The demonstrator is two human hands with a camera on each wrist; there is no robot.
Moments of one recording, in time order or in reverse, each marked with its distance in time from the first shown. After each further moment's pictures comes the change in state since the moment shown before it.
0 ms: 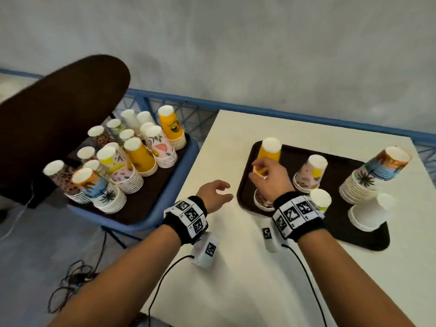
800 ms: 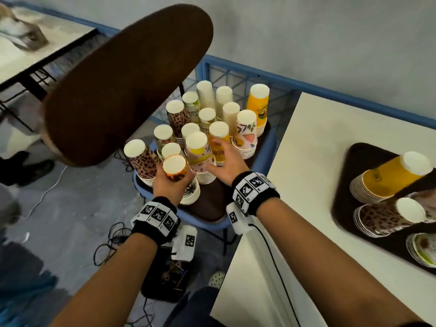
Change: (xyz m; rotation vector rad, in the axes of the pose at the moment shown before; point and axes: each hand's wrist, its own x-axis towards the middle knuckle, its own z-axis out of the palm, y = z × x) left_hand 0.012 -0.217 -0.232 -0.401 0.720 -0.207; right_hand 0.073 -0.167 0.297 0.150 -0.446 -0.151
